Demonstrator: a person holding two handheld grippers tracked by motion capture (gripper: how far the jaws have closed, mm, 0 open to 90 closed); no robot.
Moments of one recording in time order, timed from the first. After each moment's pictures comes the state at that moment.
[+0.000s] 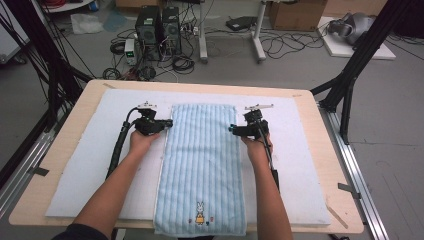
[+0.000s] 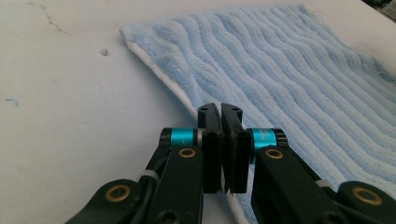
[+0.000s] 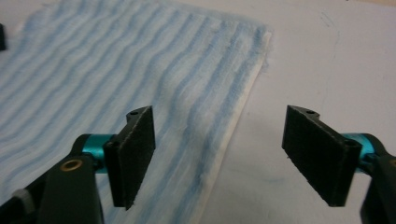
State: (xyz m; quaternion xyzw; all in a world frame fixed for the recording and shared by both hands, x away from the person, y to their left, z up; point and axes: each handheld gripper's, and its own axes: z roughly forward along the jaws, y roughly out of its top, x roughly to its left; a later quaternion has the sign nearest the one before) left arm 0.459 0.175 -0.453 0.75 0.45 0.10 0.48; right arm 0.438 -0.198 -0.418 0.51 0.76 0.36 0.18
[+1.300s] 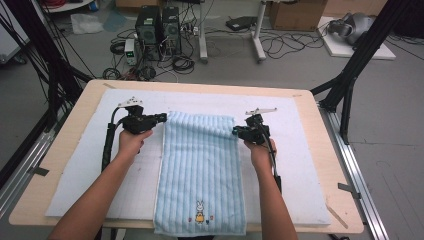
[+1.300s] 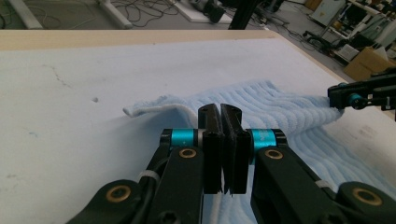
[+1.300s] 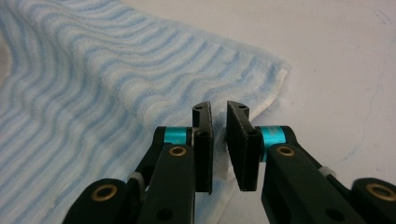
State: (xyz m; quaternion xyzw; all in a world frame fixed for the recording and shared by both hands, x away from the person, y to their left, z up) left arm 0.418 0.193 -0.408 0.71 0.43 0.10 0.55; right arm 0.409 -0.206 -0.410 0.47 0.77 0.40 0.13
